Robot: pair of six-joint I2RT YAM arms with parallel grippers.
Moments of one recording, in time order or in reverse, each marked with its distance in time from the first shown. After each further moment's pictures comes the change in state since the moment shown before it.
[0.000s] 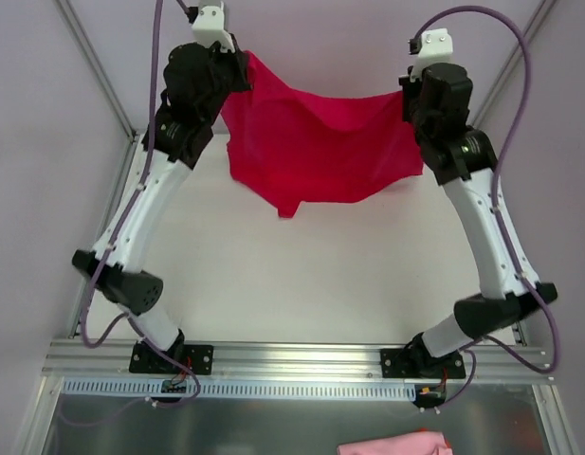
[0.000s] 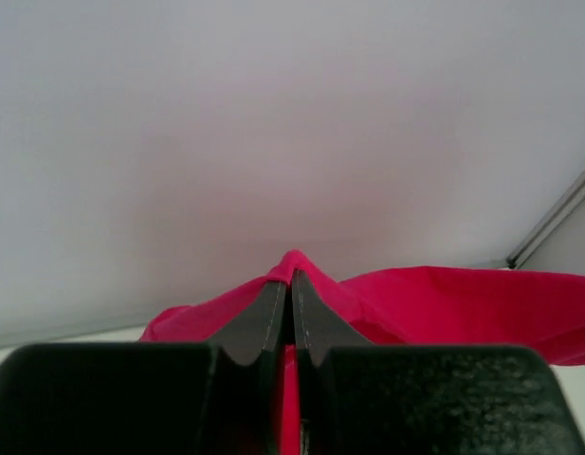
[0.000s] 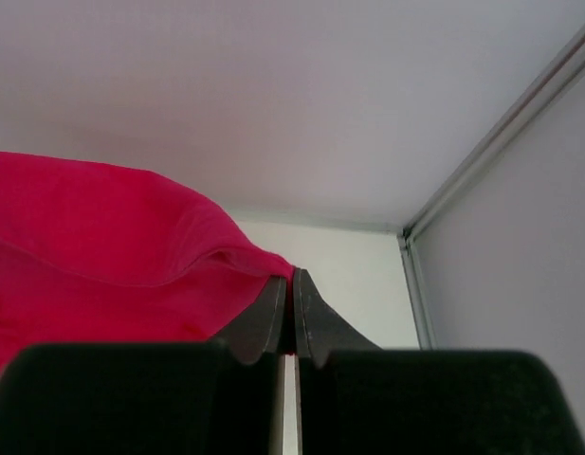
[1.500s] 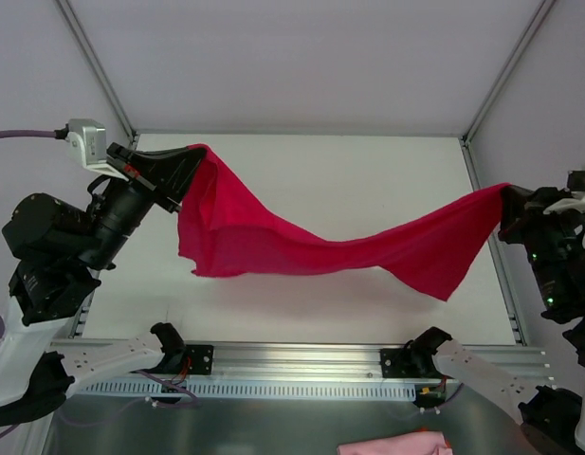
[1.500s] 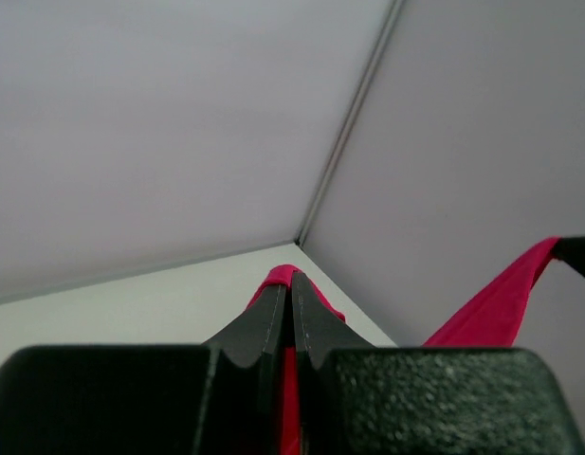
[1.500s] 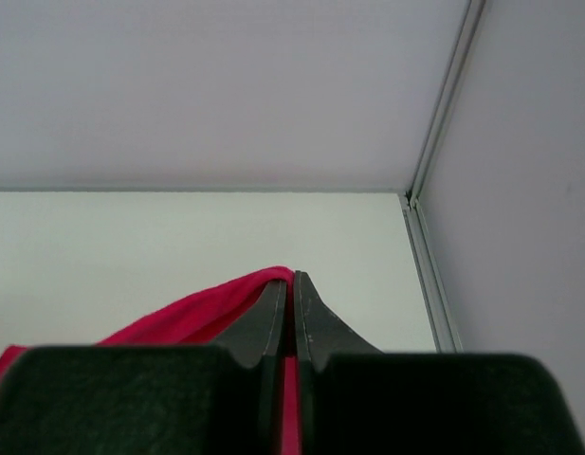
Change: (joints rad) left arm -0.460 -0.914 -0.581 -0.061 -0.145 -0.100; right arm 0.295 -0.839 -0.288 -0.343 0.219 0.132
